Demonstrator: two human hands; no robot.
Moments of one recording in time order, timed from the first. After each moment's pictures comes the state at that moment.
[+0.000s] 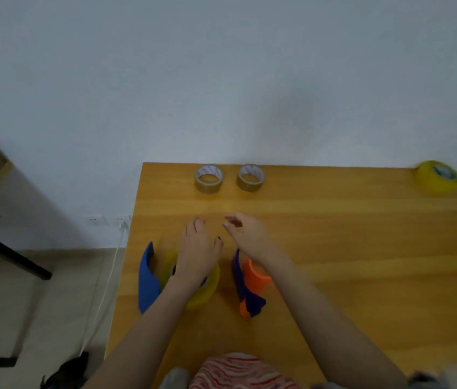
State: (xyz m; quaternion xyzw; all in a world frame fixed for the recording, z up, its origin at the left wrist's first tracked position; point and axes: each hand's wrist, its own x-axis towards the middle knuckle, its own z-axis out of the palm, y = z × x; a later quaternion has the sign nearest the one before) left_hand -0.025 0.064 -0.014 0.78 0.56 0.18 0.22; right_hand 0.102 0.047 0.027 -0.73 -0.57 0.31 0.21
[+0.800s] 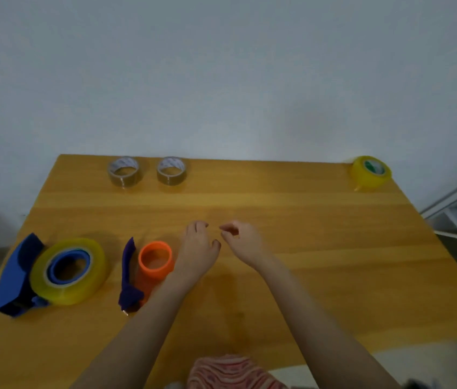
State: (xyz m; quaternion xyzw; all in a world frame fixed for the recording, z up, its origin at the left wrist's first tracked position) left_hand 0.197 -0.027 -0.011 0.77 0.55 0.15 0.29; right_hand 0.318 -0.053 0.013 -0.74 -0.55 0.32 0.22
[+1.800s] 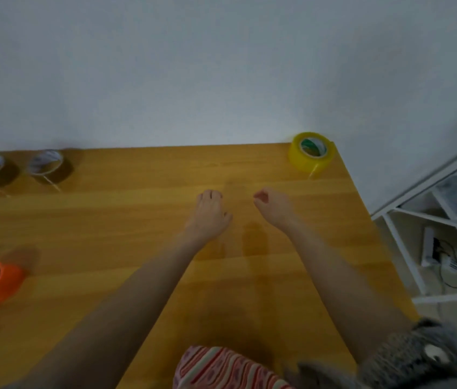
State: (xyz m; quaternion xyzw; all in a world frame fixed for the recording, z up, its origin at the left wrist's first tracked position) left_hand 0.556 -0.028 -0.007 0.81 0.52 0.01 0.25; right_hand 0.716 -0.057 -0.017 -0.80 -0.51 0.27 0.15
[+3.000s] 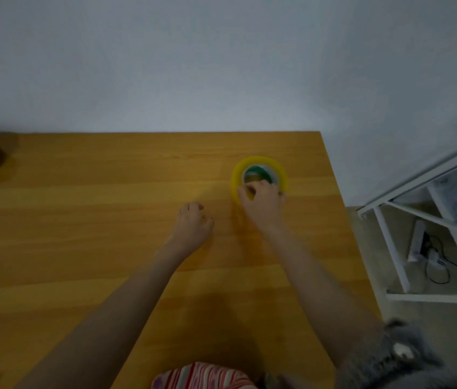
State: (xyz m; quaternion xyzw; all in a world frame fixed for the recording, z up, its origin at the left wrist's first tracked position) left_hand 0.631 -0.027 -0.059 0.72 0.59 0.02 0.37; right_hand 0.791 -0.042 -0.064 -0.83 -0.49 0.20 0.18
